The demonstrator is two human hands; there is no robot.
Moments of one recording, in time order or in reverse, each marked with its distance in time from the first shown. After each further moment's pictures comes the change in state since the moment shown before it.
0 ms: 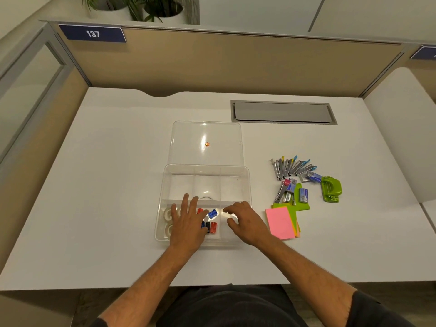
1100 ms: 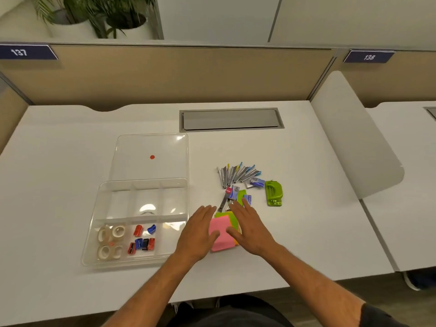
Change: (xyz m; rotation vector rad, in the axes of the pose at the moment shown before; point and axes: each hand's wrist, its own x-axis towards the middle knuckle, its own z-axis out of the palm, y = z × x) left_hand 0.030 0.196 -0.002 -0.483 0.003 0.236; right_hand -0.073 0.154 -0.108 -0.141 -0.019 0.067
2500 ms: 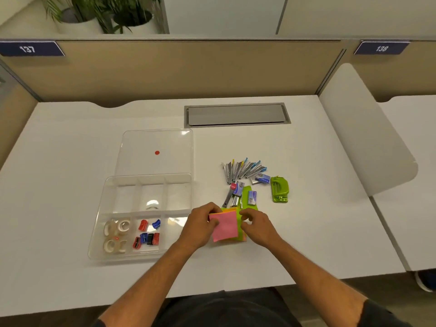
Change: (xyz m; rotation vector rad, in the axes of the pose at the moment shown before) left_hand 0.015 0.015 -0.019 -0.335 0.008 -0.142; right_hand 0.010 0.021 0.014 0.394 0.022 0.324
